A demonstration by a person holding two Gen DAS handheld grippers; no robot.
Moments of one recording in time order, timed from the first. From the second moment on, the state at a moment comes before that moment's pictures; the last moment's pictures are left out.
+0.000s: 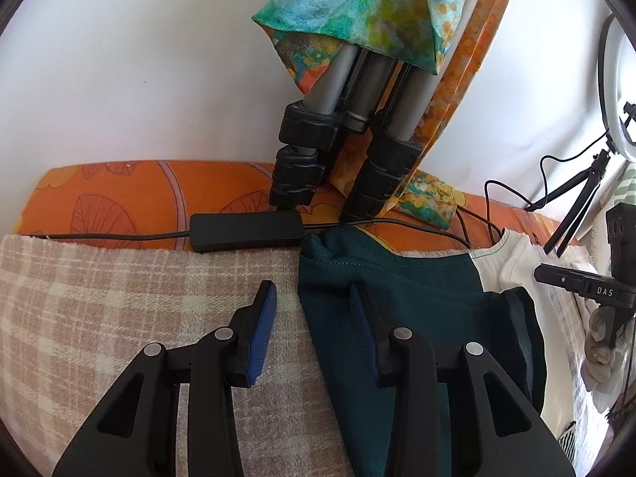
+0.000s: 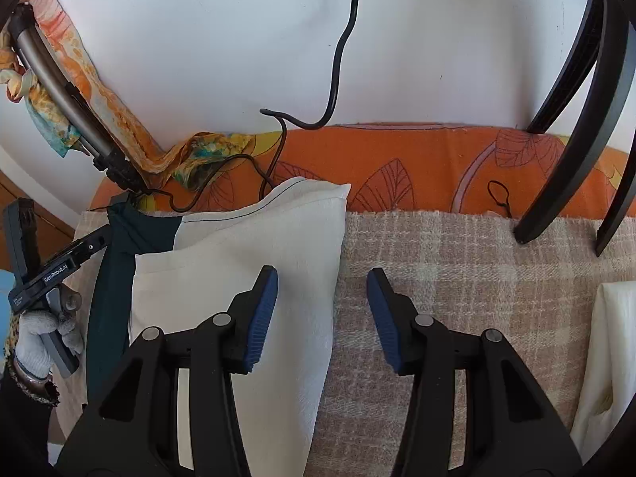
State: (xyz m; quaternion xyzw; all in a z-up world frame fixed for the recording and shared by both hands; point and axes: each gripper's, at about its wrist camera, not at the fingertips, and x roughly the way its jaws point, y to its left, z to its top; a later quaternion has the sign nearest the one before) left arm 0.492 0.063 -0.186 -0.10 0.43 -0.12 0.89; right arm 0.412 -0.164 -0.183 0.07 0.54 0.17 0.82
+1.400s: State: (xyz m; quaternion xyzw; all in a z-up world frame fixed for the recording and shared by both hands) left arm 0.306 0.047 -0.076 -0.06 0.34 -0.18 0.92; right arm 0.237 -0.155 -0.056 0.02 0.47 0.24 0.85
